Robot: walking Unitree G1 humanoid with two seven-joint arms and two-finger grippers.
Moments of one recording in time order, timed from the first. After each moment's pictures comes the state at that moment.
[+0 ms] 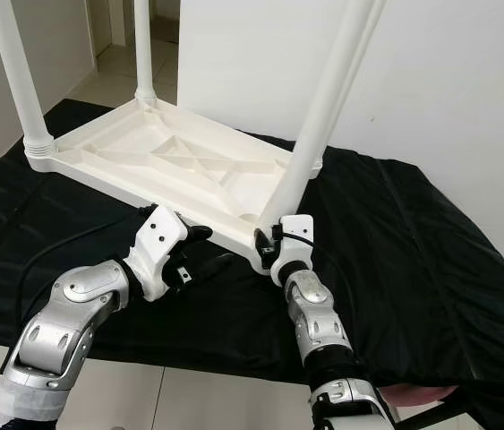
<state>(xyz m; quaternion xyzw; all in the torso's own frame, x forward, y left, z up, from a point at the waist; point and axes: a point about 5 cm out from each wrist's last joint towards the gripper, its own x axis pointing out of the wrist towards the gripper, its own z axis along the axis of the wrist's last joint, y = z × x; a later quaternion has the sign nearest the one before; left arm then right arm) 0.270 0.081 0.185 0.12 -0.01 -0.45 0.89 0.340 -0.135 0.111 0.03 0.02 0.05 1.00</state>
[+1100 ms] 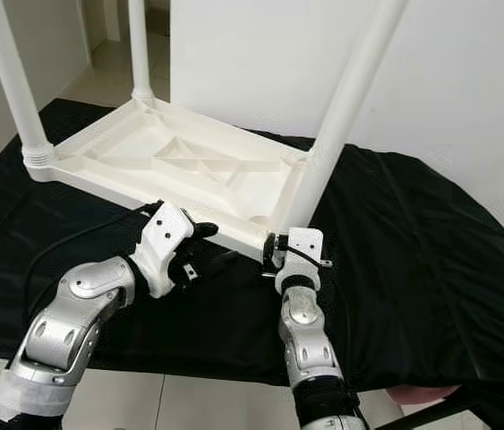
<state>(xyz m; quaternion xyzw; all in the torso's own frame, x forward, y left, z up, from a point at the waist) 0.272 0.075 0.189 0.12 -0.02 -0.45 0.88 0.310 -0.132 0.111 0.00 -0.02 -0.05 1.00</state>
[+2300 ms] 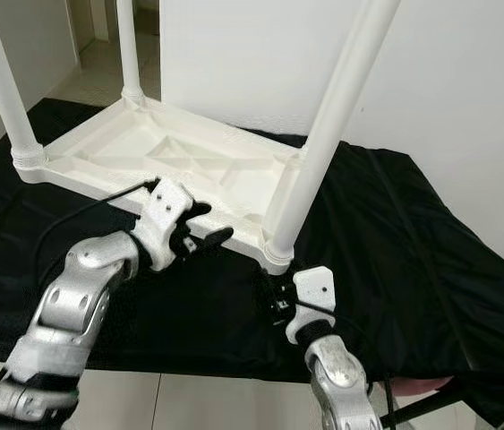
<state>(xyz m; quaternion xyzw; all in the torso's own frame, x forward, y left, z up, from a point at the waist) 0.324 0.081 0.205 0.11 -0.03 -0.32 0.94 0.251 -0.129 0.125 -0.01 -0.05 0.17 0.98</state>
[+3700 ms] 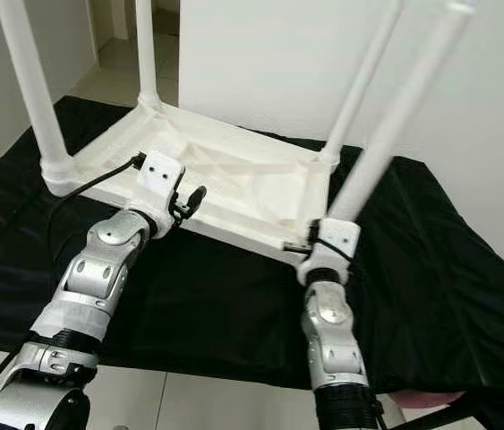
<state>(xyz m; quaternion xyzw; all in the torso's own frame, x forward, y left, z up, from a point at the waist) 0.353 0.086 0.197 0.13 -0.02 -0.21 0.97 0.301 -0.186 0.136 0.02 -0.07 -0.15 0.99</state>
